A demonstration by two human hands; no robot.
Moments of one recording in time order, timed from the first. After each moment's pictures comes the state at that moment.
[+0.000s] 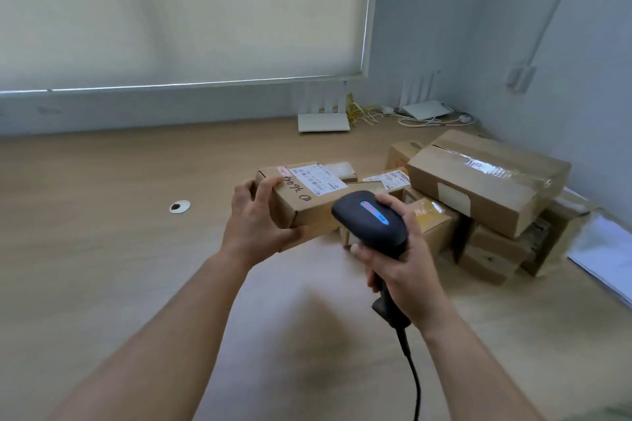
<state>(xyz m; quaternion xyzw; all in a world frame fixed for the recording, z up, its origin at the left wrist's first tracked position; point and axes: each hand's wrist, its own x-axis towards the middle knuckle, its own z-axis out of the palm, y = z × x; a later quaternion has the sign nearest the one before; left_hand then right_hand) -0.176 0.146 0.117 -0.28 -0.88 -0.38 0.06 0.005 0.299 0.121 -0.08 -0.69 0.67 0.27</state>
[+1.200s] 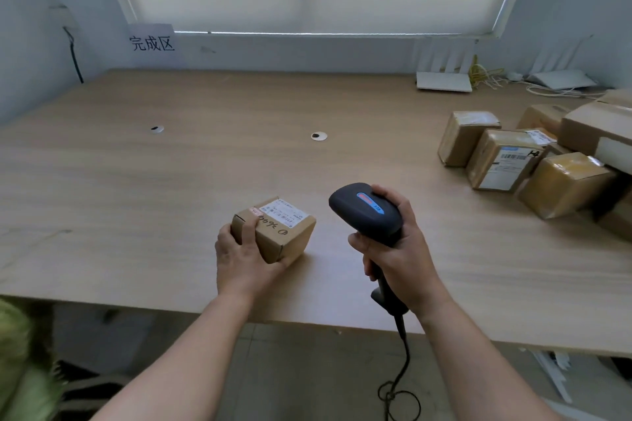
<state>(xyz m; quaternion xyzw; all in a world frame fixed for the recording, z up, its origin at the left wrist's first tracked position) -0.066 -0.196 0.016 0.01 -0.96 -0.29 0.04 0.027 0.015 0.089 -0.02 -0.68 0.72 0.12</state>
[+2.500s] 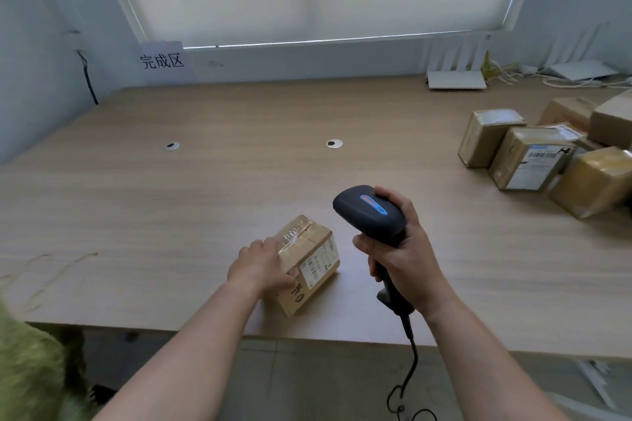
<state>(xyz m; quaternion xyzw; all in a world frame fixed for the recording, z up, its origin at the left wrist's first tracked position) -0.116 -0.229 0.039 -0.06 -0.98 -0.10 -0.15 -0.005 -0.021 0.090 -0.03 -0.67 0.73 0.13</state>
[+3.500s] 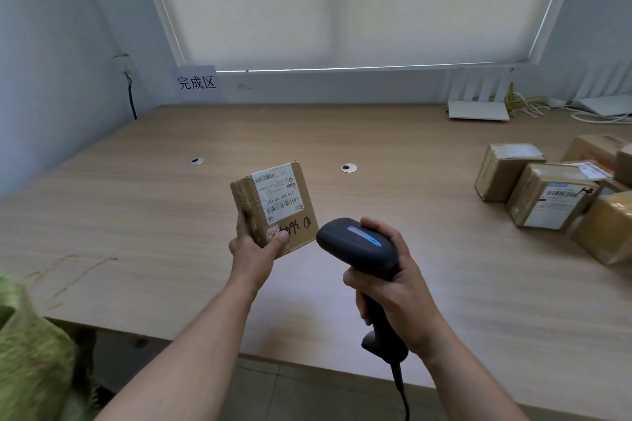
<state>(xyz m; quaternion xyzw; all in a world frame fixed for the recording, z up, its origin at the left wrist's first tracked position) -0.125 -0.223 0.063 0.07 -0.80 -0.59 0.03 0.002 -0.022 0.106 0.05 -0.62 0.78 0.04</state>
